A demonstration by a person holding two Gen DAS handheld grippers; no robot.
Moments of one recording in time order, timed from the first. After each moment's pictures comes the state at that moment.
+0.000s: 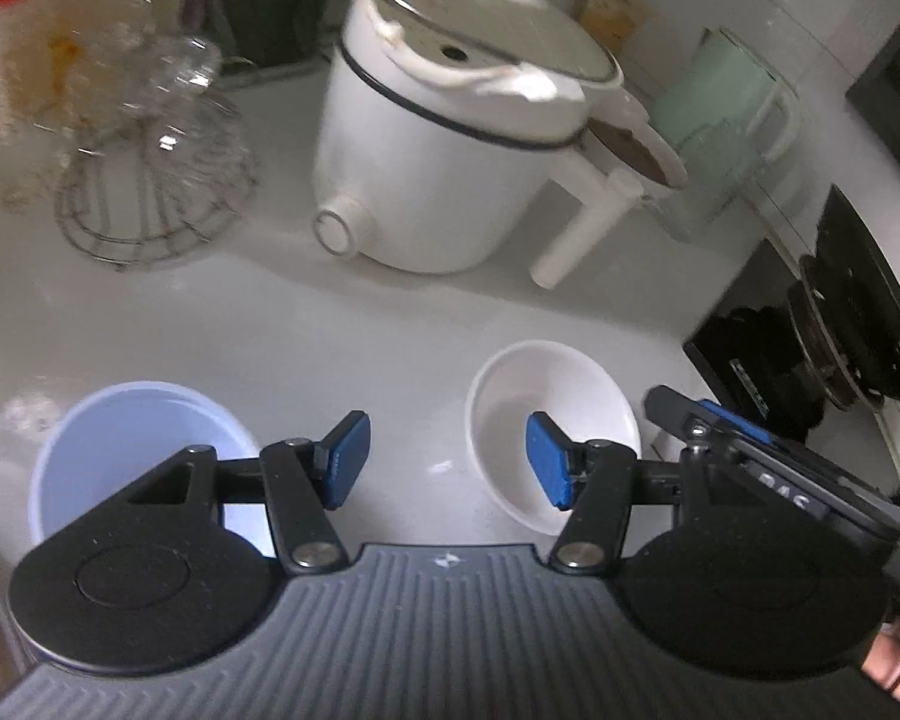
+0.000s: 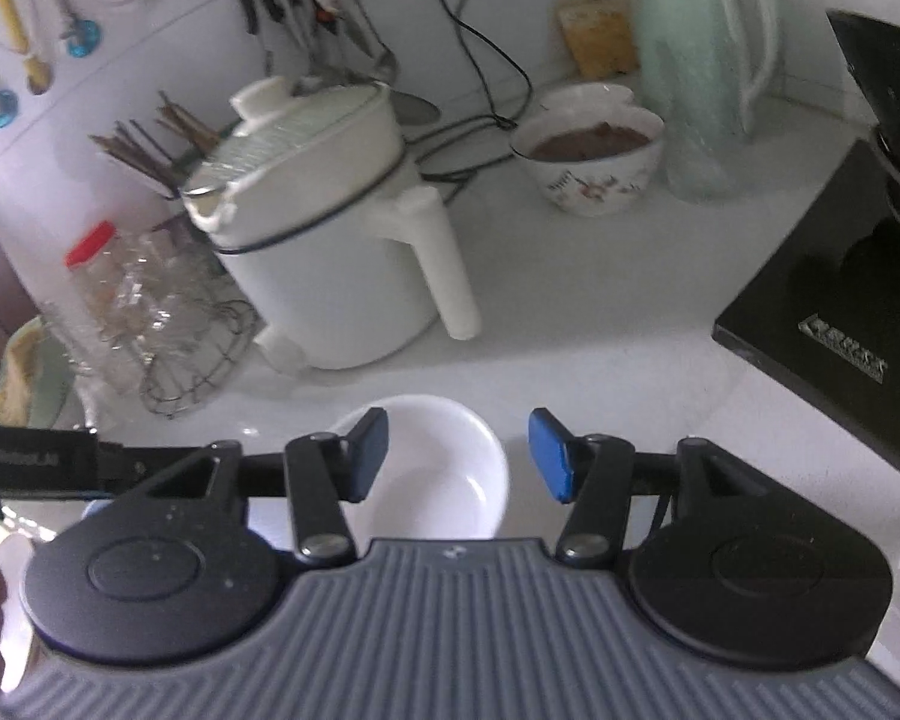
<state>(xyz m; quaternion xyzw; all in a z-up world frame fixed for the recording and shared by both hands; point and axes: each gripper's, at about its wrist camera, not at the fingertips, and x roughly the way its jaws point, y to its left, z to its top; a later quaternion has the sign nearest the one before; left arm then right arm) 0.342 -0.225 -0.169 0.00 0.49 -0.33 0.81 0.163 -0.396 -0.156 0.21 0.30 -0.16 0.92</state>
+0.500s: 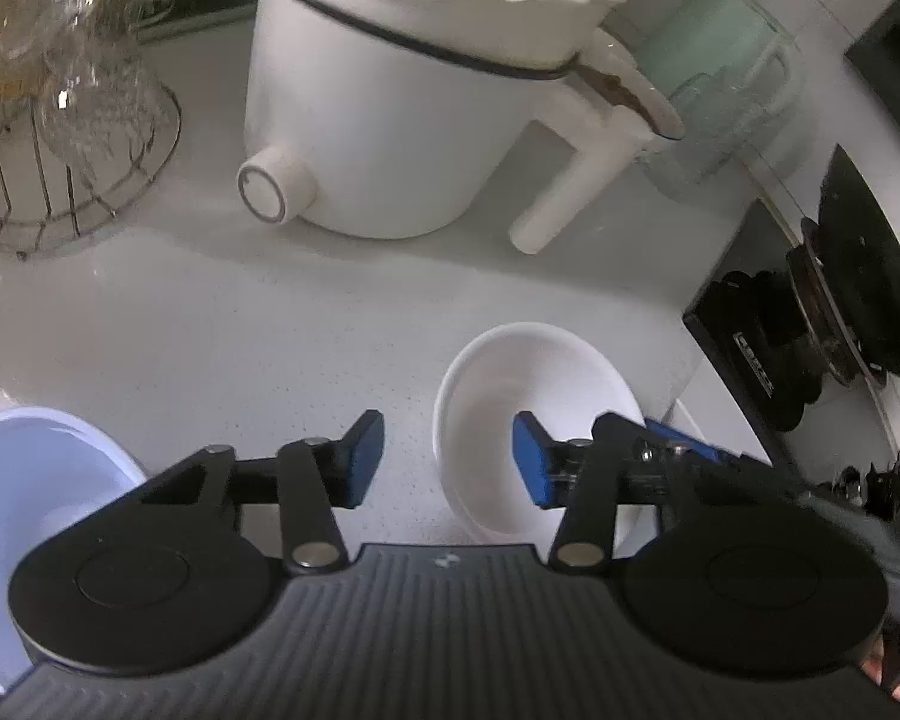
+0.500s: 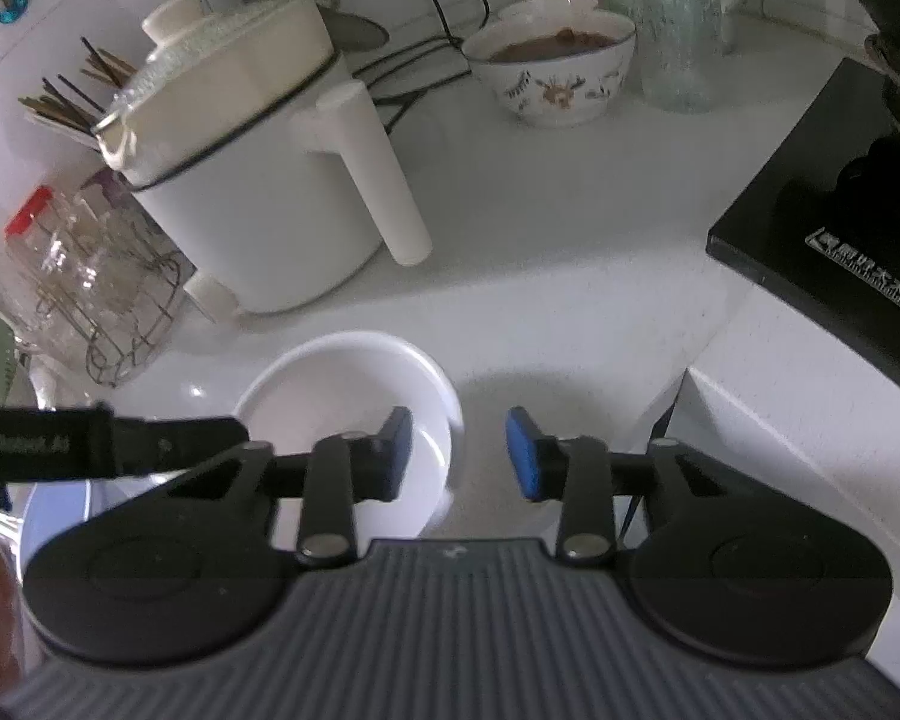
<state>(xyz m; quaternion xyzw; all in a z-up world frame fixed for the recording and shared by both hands) 0.365 -0.262 -0.212 0.00 0.52 -0.35 0.78 0.183 -0.408 -0.195 0.24 0.36 -0.18 0.89</state>
